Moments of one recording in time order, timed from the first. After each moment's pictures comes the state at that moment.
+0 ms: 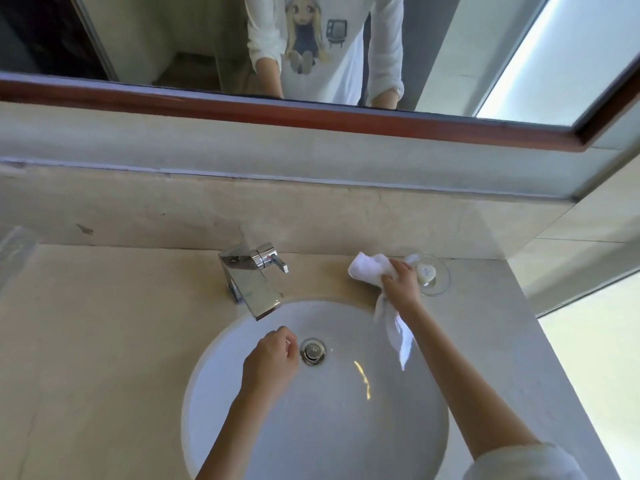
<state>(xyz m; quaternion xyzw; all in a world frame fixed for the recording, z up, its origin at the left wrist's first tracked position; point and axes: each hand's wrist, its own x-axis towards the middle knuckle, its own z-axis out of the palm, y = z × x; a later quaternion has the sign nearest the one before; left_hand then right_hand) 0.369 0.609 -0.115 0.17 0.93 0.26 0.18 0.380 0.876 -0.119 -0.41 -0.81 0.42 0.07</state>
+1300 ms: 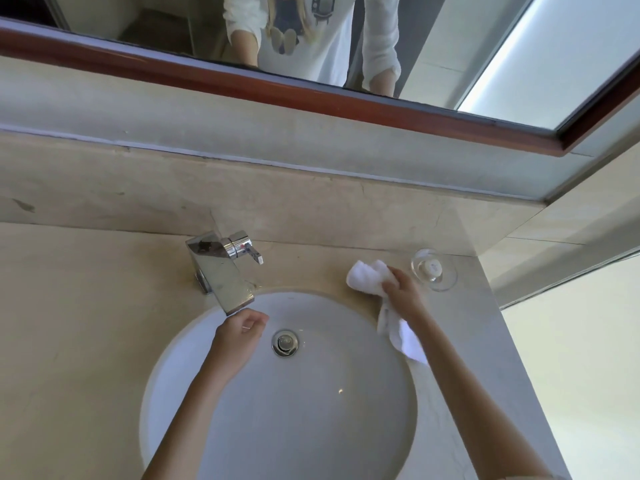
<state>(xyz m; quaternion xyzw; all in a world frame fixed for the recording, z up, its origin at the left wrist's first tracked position) 0.341 0.605 -0.123 0.05 0.81 0.50 0.31 0.423 0.909 -0.116 -0.41 -0.81 0.41 0.03</state>
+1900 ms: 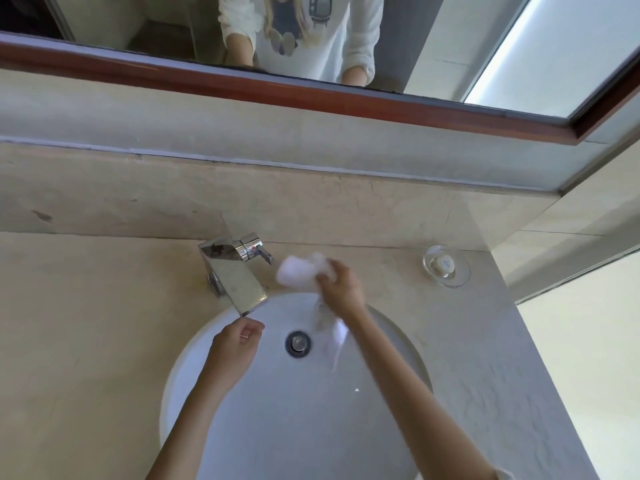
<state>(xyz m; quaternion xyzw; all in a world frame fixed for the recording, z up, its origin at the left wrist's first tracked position) 0.337 0.582 -0.128 0.05 0.84 0.45 0.31 0.354 0.791 -0.117 -0.34 -0.83 0.44 0.06</state>
